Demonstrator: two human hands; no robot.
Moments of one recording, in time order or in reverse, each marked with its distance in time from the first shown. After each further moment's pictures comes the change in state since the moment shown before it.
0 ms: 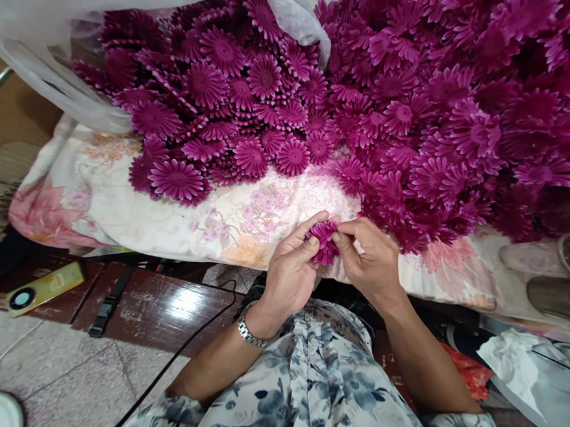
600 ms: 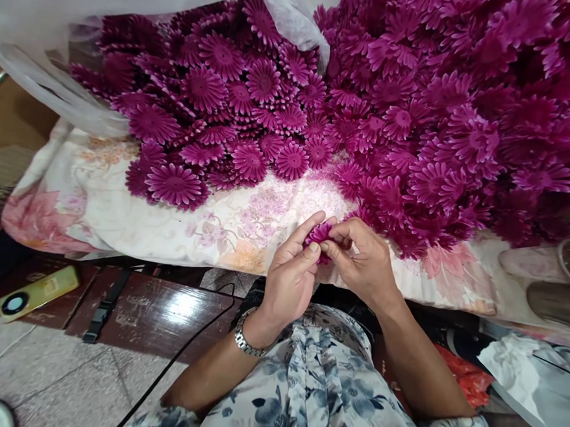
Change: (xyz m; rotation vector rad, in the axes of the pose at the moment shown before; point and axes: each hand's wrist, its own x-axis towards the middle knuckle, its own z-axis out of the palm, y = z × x) left_hand -0.002 -0.001 0.004 0.039 -0.007 0.035; right_hand 0.003 -0.010 0.006 0.133 -0.114 0.107
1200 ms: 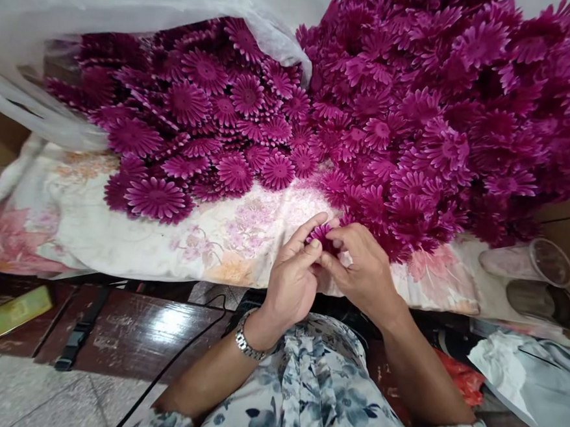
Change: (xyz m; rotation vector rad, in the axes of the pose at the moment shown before) left_hand 0.013 0.000 0.018 -0.027 0.009 -0.068; right_hand 0.003 0.007 -0.029 -0.163 -0.011 -0.069
